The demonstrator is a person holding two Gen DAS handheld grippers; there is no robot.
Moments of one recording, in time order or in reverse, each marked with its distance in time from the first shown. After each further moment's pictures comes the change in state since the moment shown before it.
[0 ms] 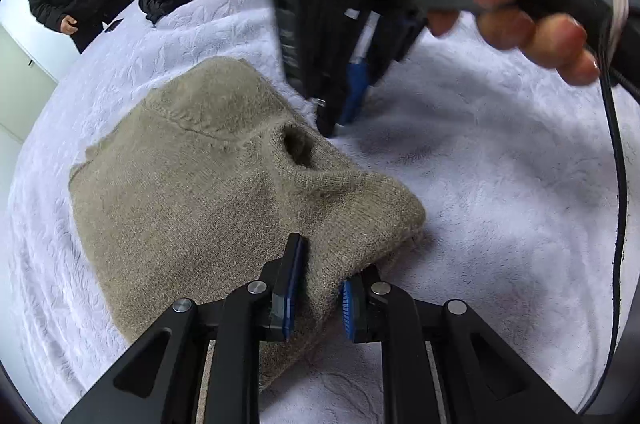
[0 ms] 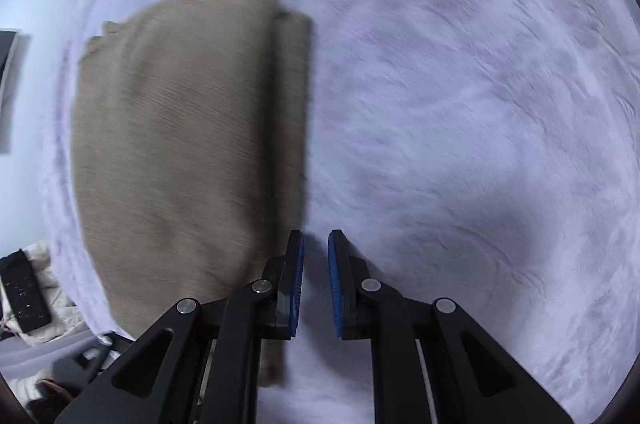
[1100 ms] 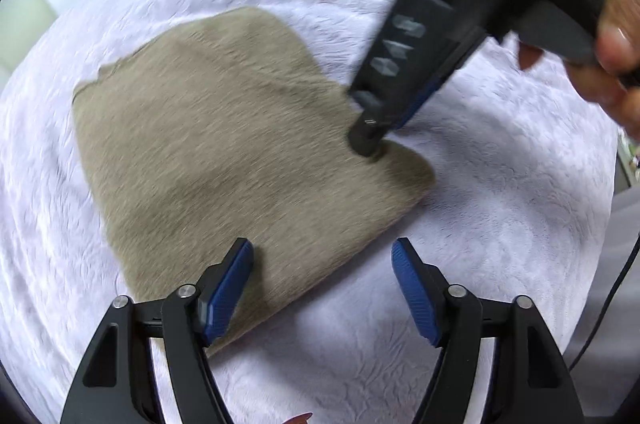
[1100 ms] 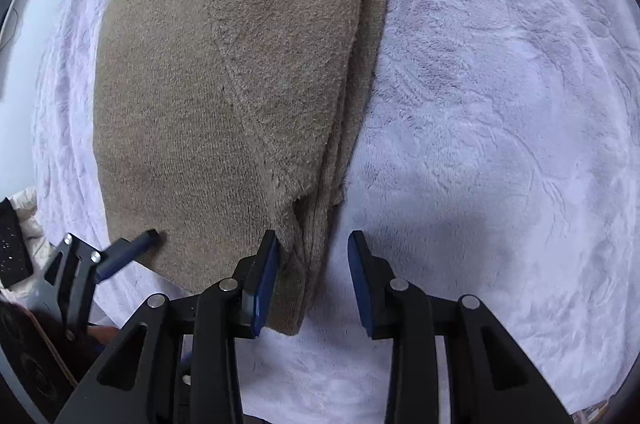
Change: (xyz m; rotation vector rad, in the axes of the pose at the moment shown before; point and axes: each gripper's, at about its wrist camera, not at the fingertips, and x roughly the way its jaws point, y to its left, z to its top) left arm -0.020 0.033 -0.033 -0.198 0.085 -0.125; right arm 0.010 0.055 -0.070 -0.129 0.111 -0.079
